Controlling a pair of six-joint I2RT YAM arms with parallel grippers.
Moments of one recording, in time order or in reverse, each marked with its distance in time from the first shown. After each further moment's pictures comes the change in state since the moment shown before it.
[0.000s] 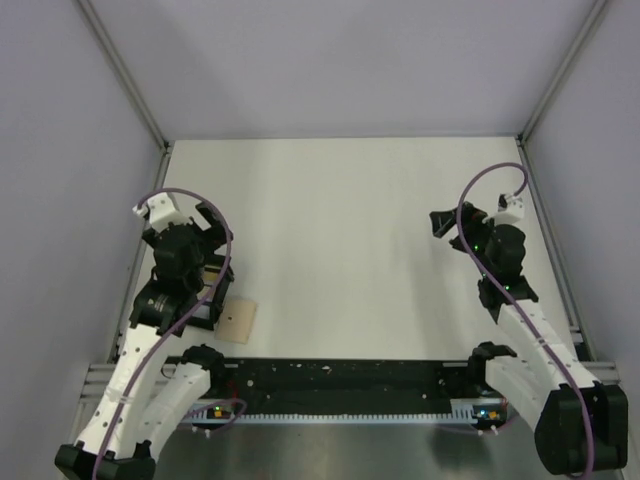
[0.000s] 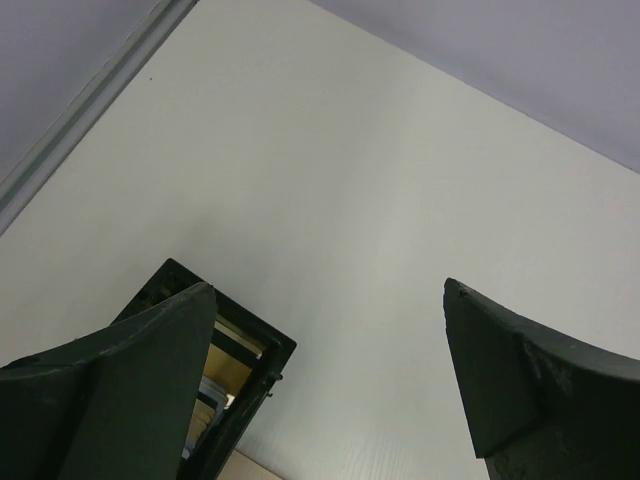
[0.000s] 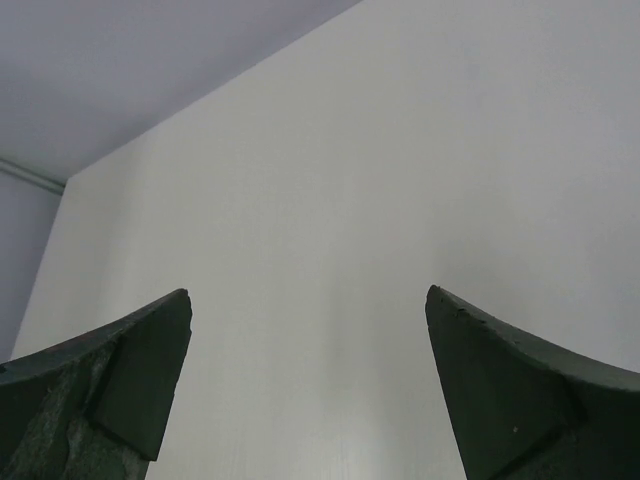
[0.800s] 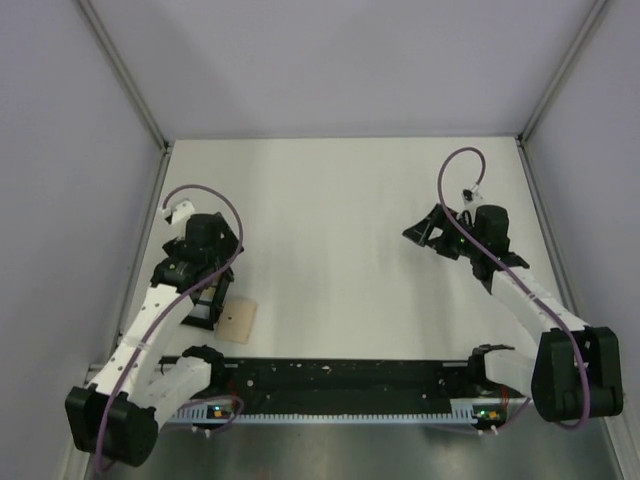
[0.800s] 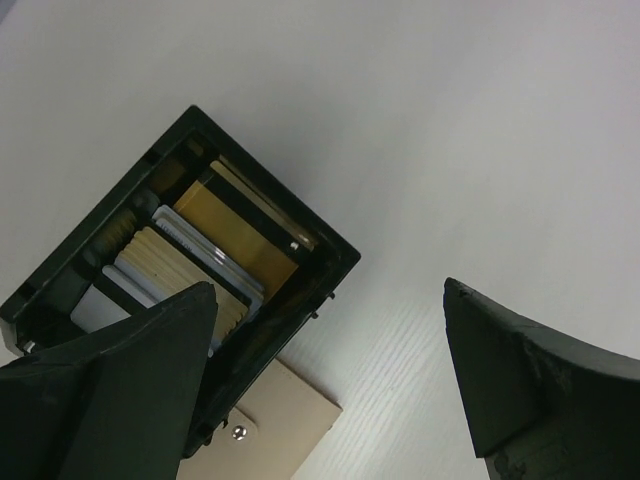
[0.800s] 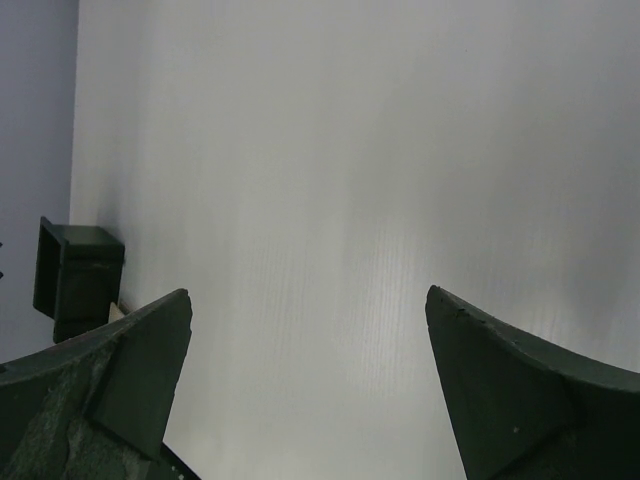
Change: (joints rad) left arm 0.011 0.219 0.030 -0.249 -0.013 -0.216; right arm 0.000 0.243 0.106 -0.172 -0.427 0.024
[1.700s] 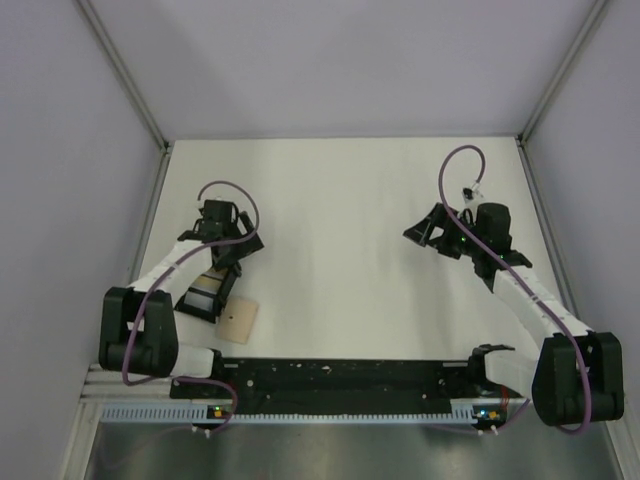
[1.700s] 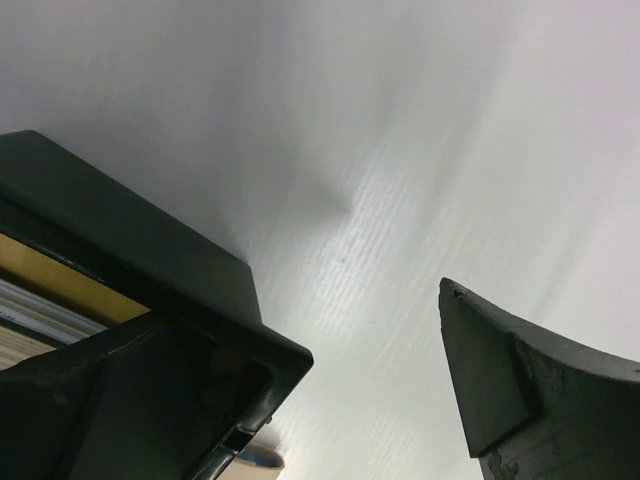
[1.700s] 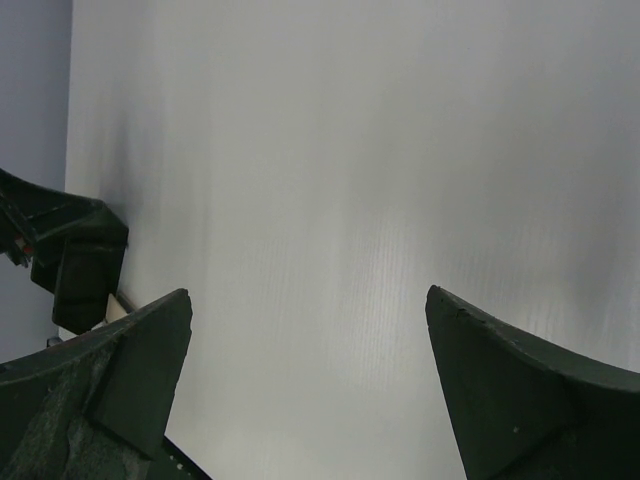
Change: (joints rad) left arm 0.117 0.480 0.001 0.230 0.413 0.067; right arm 0.000 -0.016 0.033 -0.082 -0.010 -0.032
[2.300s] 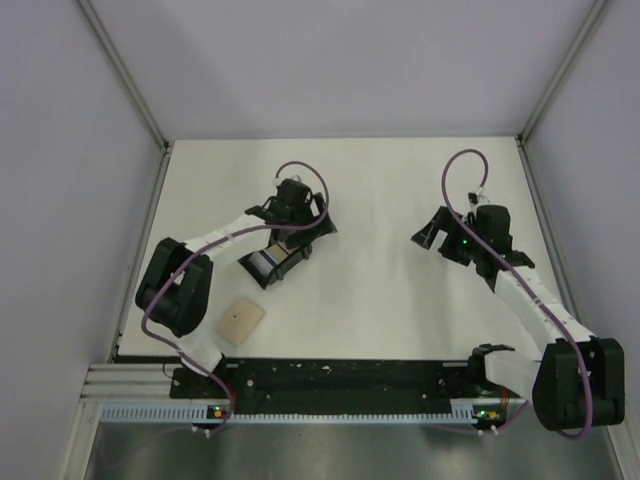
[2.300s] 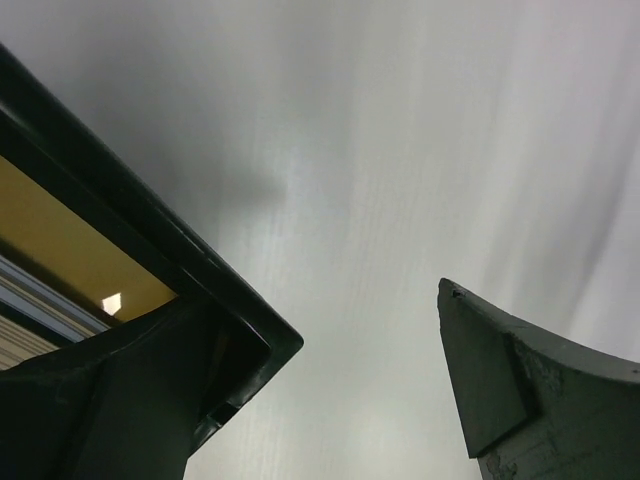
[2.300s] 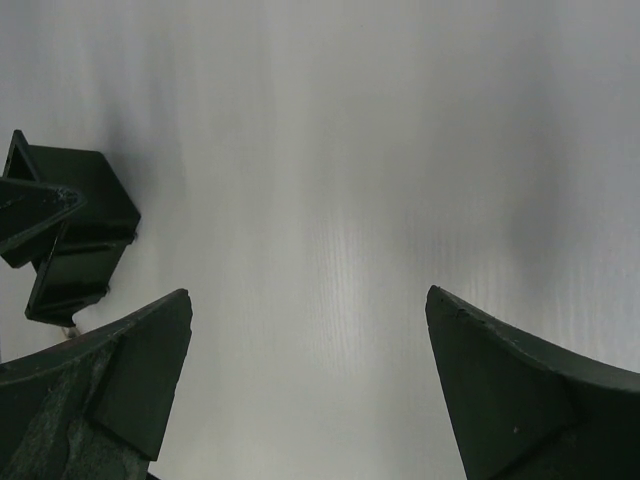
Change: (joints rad) left arm -0.377 0.291 0.290 0.120 0.097 -0.197; right arm 0.000 -0.013 0.008 -0.123 0.122 -0.018
